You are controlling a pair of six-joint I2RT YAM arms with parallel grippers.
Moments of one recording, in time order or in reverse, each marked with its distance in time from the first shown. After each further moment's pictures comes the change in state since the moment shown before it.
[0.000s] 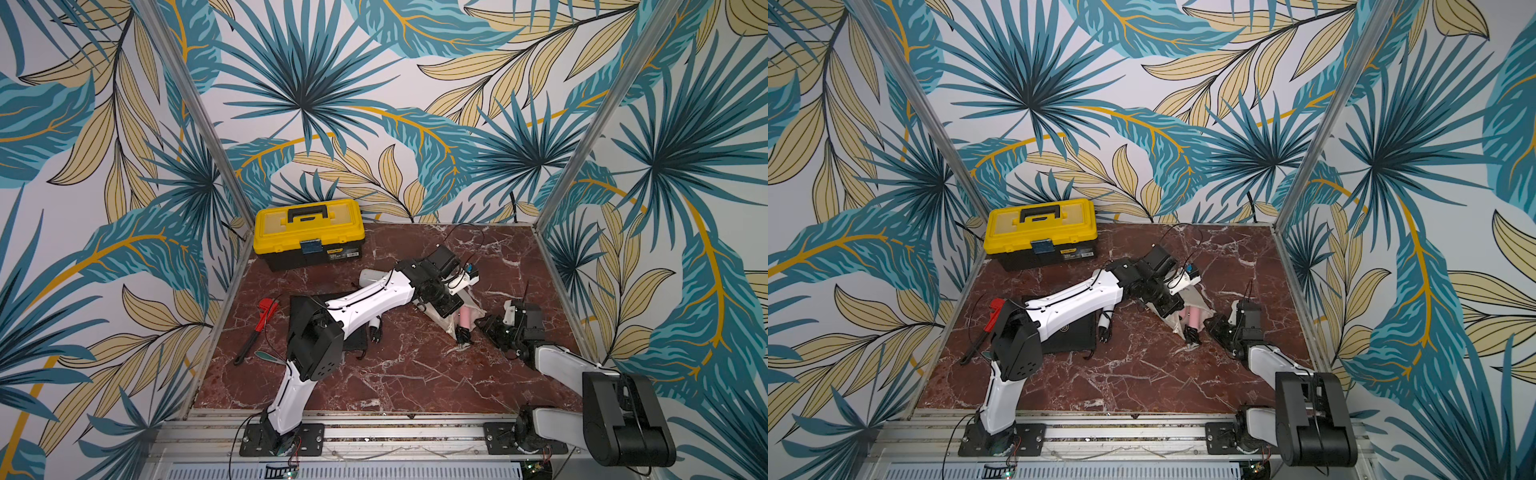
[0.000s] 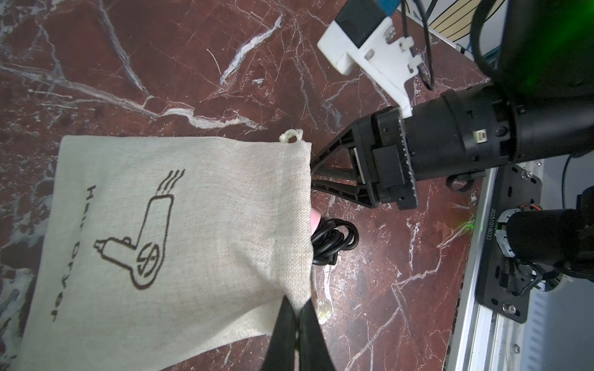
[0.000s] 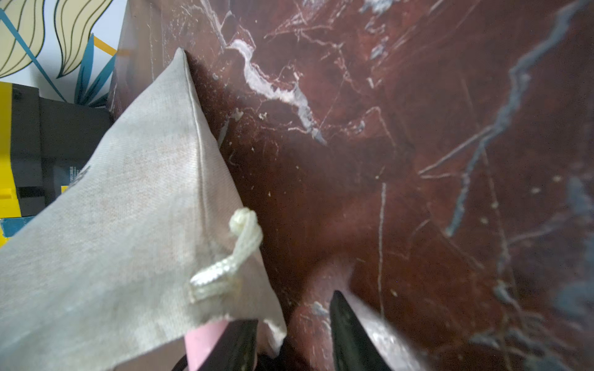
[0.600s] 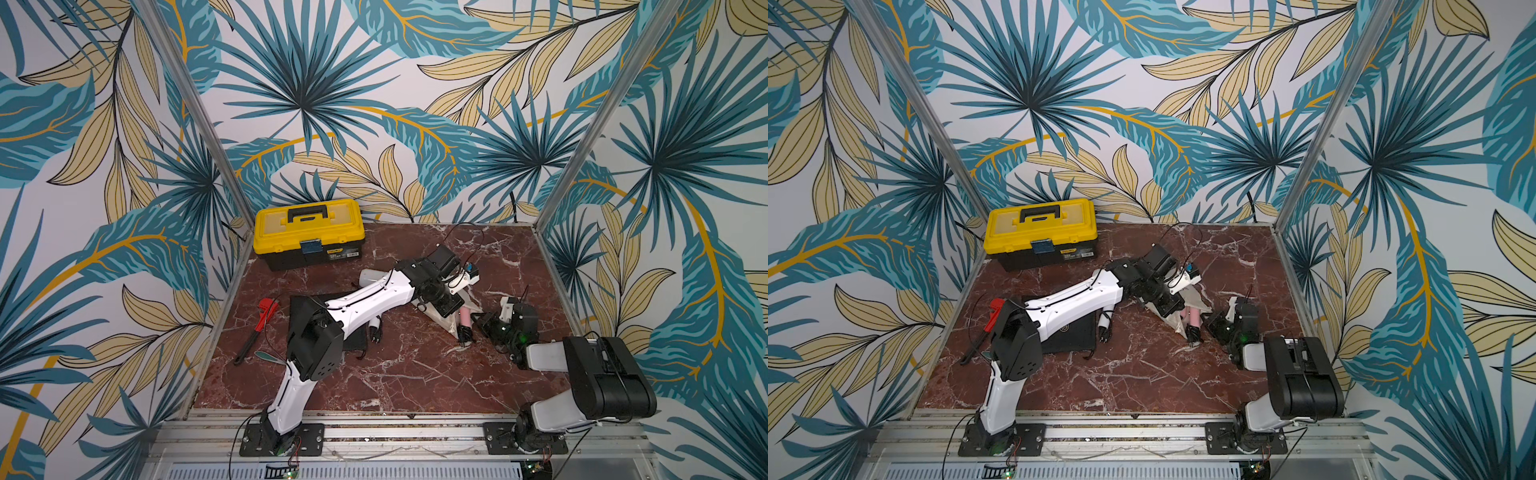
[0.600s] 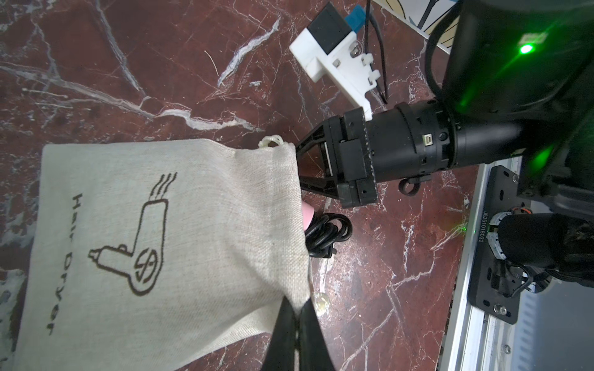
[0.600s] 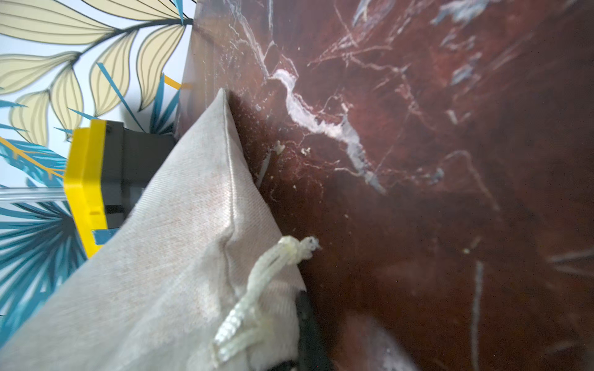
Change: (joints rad) left arm 0.005 0.000 0.007 0.000 0.008 -0.013; right arm 0.000 0.214 -0.064 0.475 -0.101 0.175
